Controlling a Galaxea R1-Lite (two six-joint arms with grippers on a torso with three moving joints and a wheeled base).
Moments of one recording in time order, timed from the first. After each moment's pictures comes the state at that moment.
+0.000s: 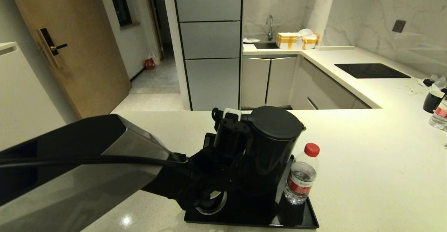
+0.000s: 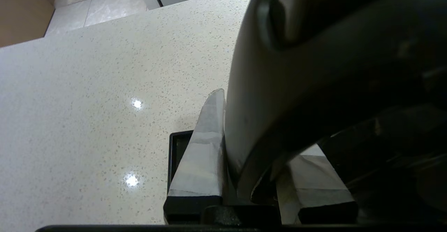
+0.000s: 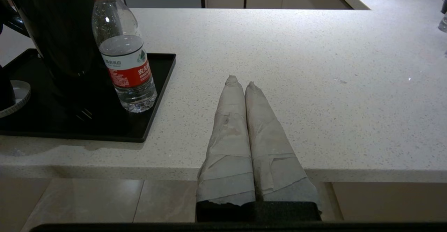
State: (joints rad) left arm -0.82 2.18 -1.15 -0.67 0.70 -0.05; right arm -0.01 0.00 0.00 0.01 0.01 -0.05
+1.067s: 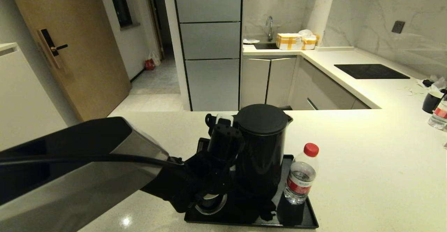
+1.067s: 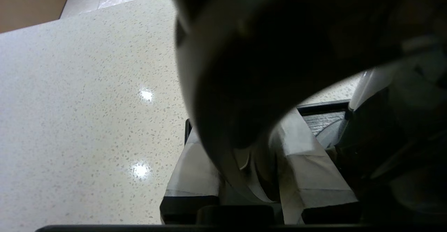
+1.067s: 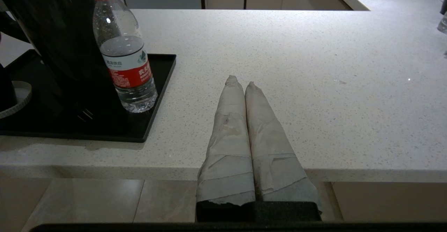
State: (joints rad) left arm -0.79 2.19 -1.09 -0.68 0.70 -0.05; right arm -0.01 0.00 0.00 0.01 0.01 -0.05
